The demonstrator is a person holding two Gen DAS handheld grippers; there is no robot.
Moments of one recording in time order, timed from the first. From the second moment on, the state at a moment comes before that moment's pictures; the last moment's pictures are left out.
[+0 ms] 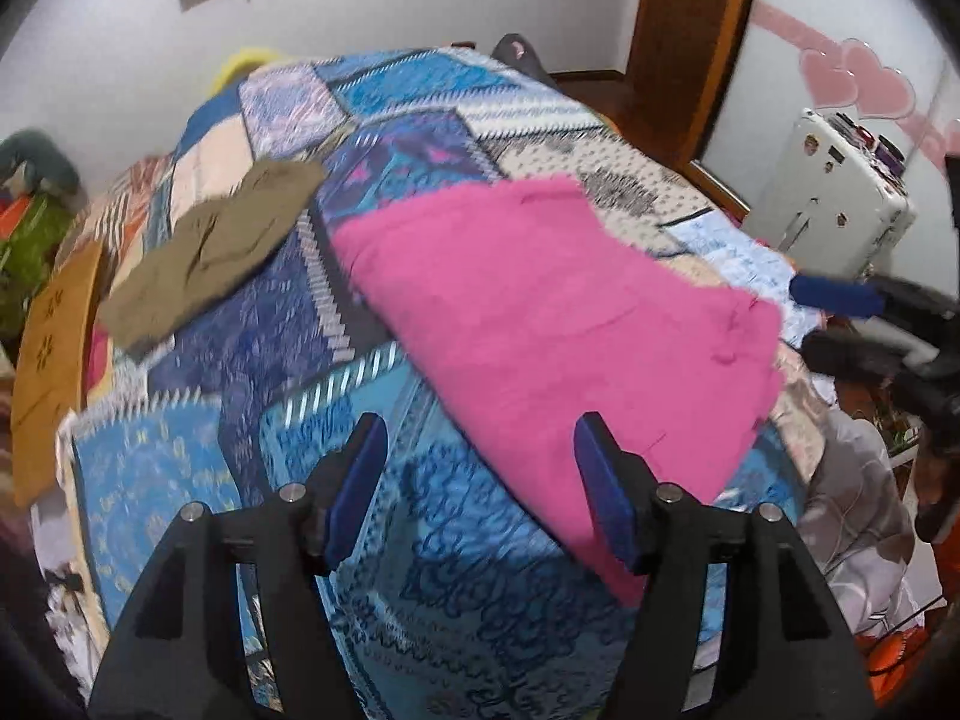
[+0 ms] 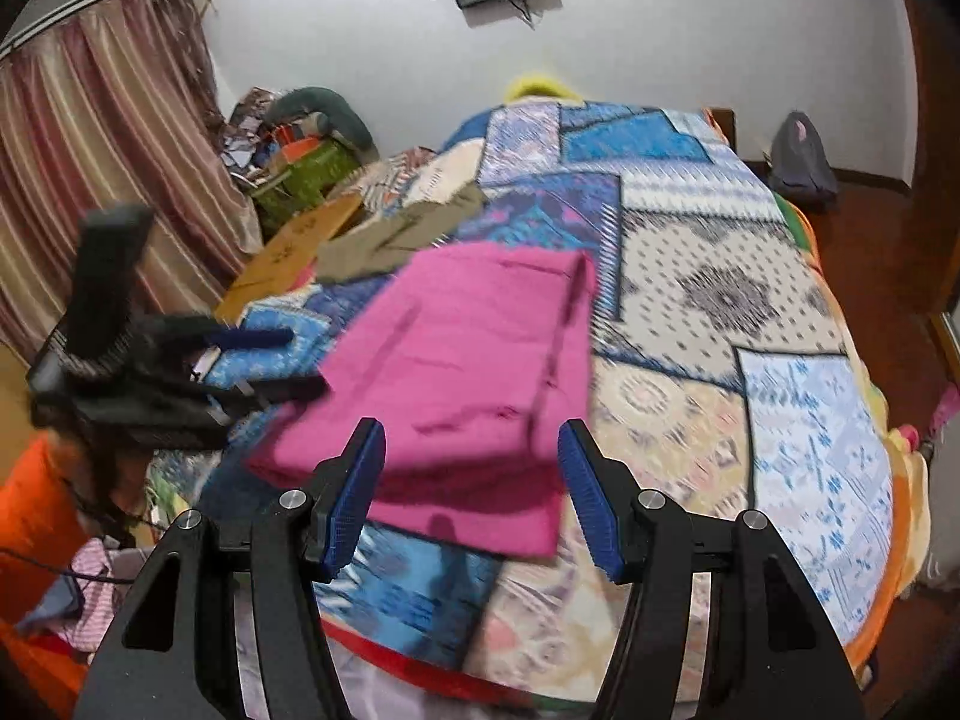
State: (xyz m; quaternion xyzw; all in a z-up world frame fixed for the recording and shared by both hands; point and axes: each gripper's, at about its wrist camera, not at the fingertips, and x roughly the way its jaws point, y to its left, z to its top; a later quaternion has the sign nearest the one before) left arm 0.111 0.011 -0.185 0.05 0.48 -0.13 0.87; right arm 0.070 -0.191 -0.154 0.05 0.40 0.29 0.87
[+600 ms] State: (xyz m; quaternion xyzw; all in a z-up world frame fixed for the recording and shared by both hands) left arm 0.138 0.036 -0.172 0.01 0.45 -0.09 0.89; right arm 0.081 -0.168 -0.194 -0.06 0.43 0.26 0.86
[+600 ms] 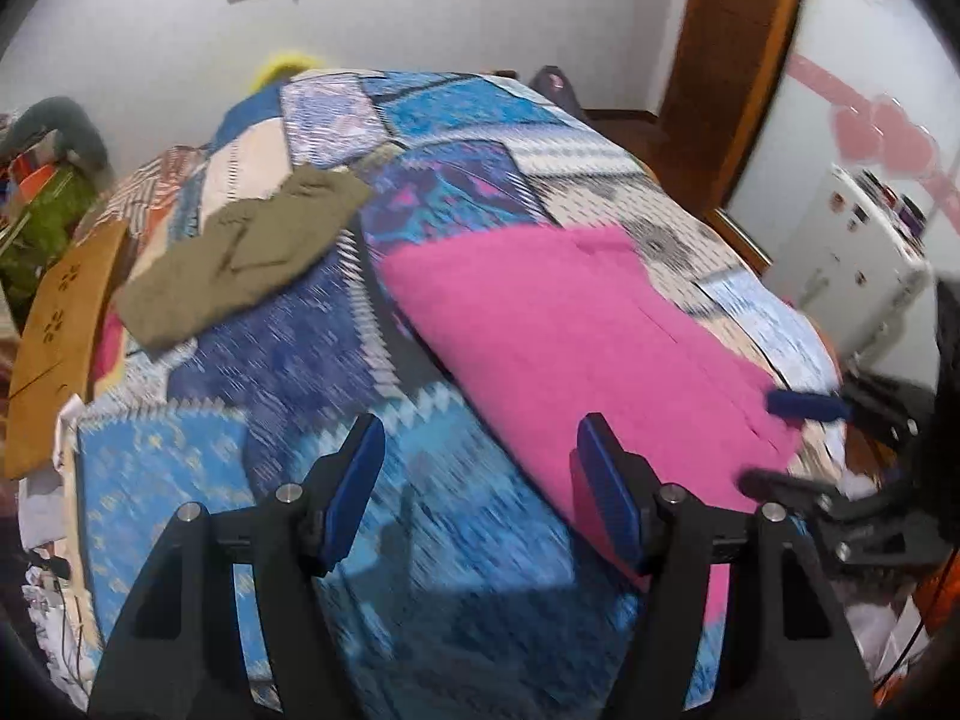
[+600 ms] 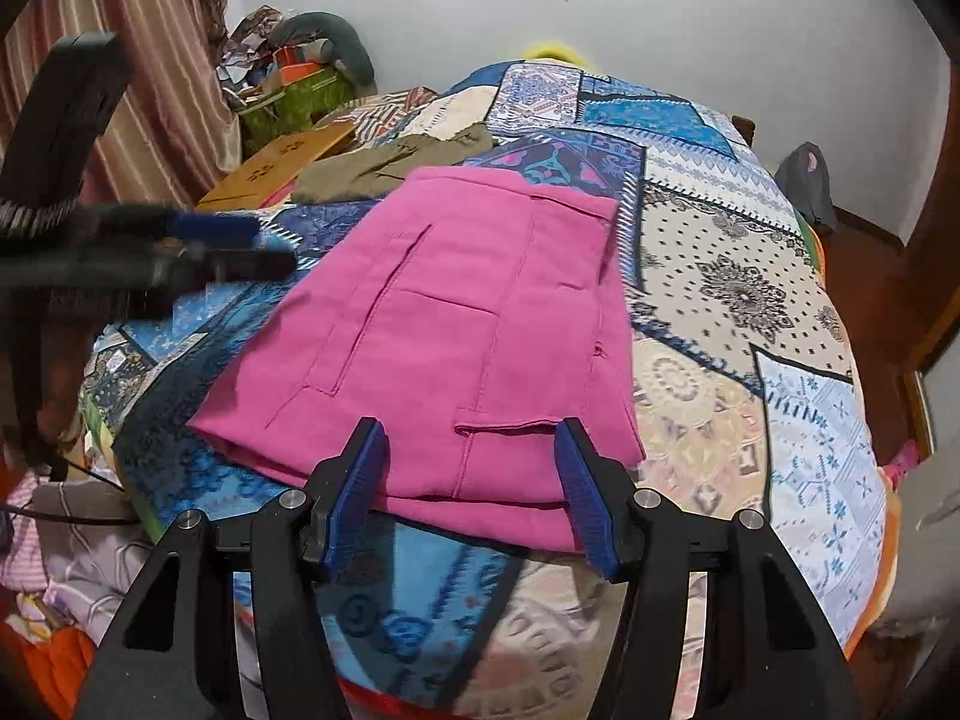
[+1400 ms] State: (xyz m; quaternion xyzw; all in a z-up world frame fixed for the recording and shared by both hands) left arm 0.324 0.064 -0.236 0.00 0.49 -0.14 0.86; right arm 0.208 -0.248 -0.218 0.04 0.45 0.17 0.88
